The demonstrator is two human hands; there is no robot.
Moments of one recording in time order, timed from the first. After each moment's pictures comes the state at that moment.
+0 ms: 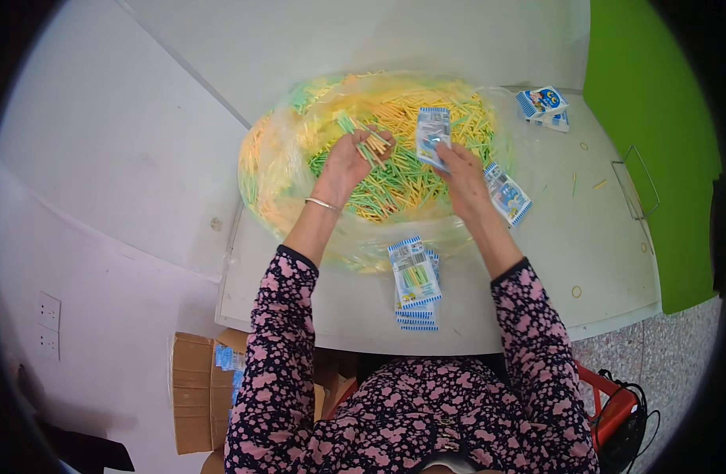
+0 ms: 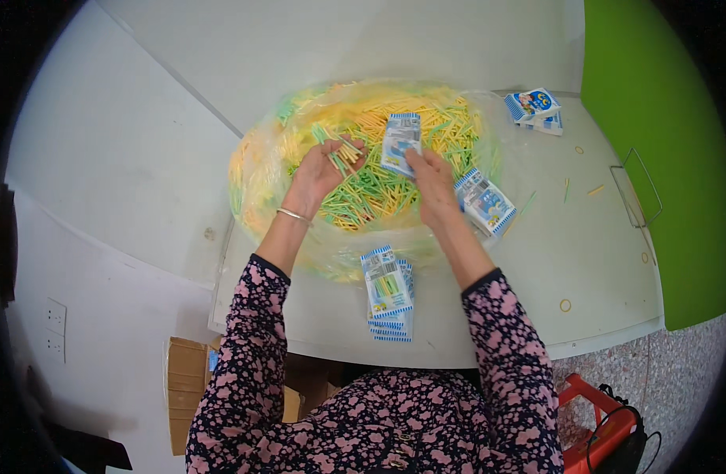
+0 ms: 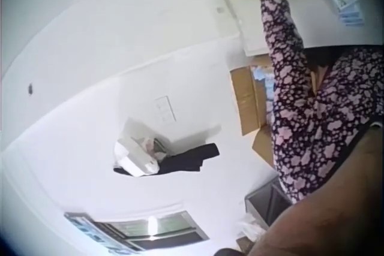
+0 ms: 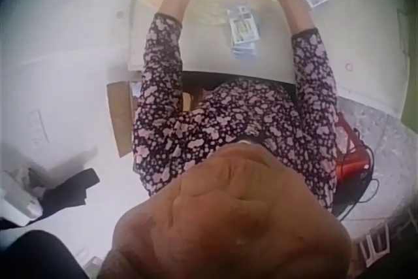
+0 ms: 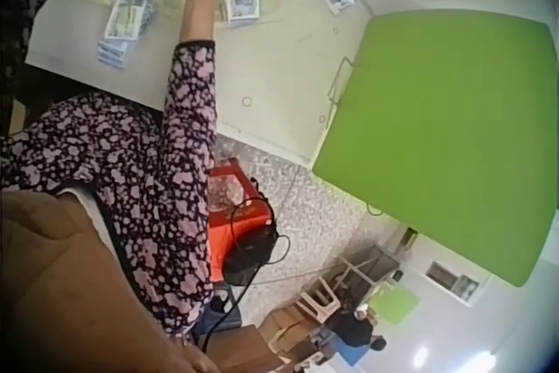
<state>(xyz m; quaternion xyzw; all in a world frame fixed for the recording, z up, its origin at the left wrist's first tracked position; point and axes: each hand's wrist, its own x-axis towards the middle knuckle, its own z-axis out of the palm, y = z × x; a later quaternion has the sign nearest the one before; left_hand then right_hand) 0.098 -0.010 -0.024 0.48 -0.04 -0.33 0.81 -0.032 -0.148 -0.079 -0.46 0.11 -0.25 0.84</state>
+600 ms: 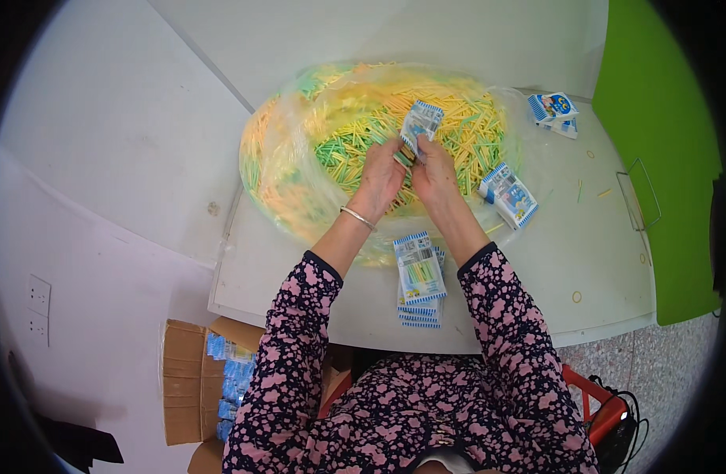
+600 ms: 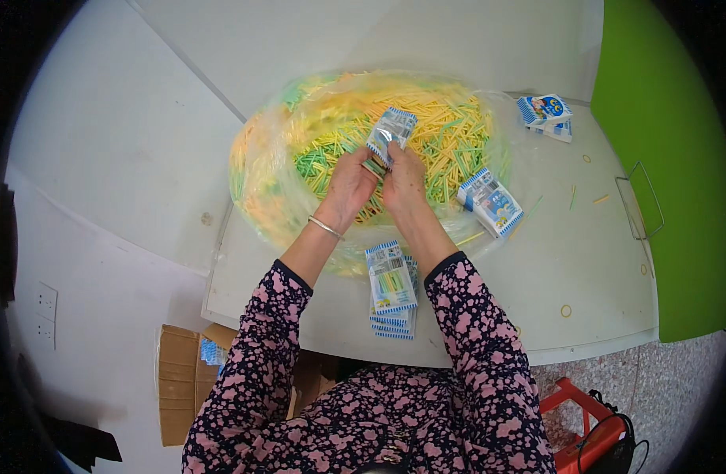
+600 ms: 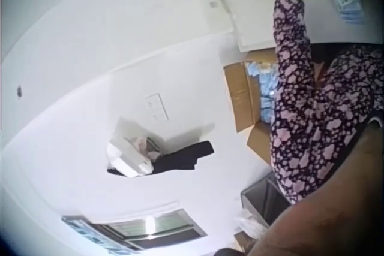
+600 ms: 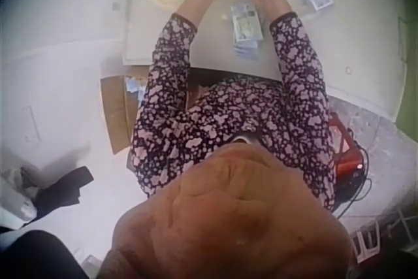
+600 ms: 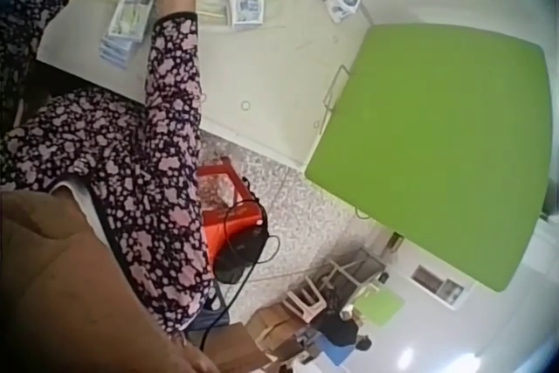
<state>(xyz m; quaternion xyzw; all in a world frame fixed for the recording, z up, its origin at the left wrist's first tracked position) 0.081 -0.023 -0.078 0.39 -0.10 -0.27 0.88 0.026 -0.097 -0.079 -0.20 0.13 -0.26 0.94</state>
